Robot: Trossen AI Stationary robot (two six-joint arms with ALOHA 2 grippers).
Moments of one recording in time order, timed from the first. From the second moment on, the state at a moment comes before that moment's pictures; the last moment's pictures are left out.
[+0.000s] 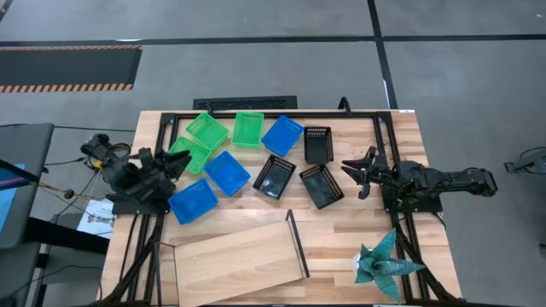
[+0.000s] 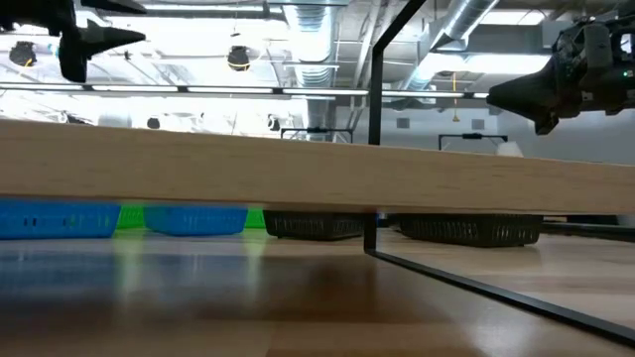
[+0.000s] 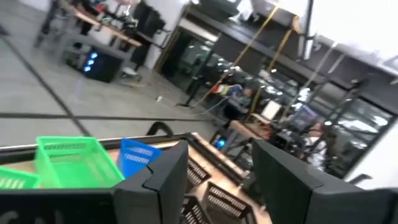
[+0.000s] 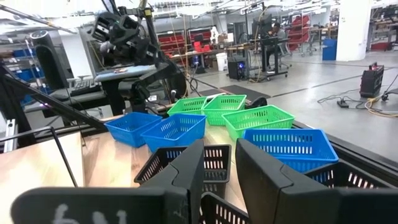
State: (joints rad) left arm -0.70 0.15 0.26 0.19 -1.26 -0.30; right arm 0.02 0.06 0.01 0.11 0.34 0.13
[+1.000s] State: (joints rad) left arm 0.00 1.21 1.23 -1.01 -0.71 -0.68; right arm 0.02 0.06 0.01 0.08 0.34 0.21
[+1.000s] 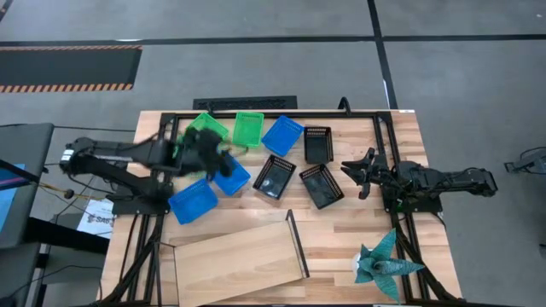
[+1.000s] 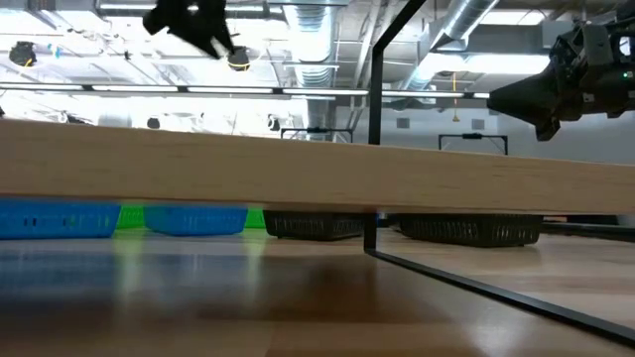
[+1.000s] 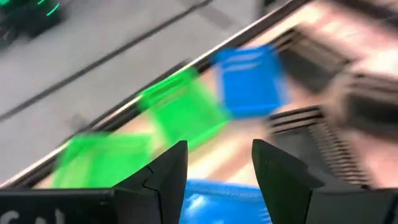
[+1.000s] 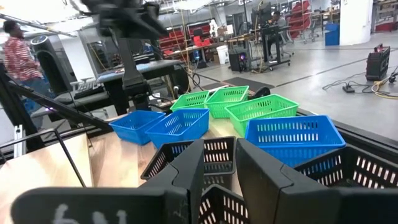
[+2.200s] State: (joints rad) left arm 0.62 1.44 1.11 -1.22 -0.26 -0.52; right arm 0.02 0.06 0.01 0.05 0.34 0.20
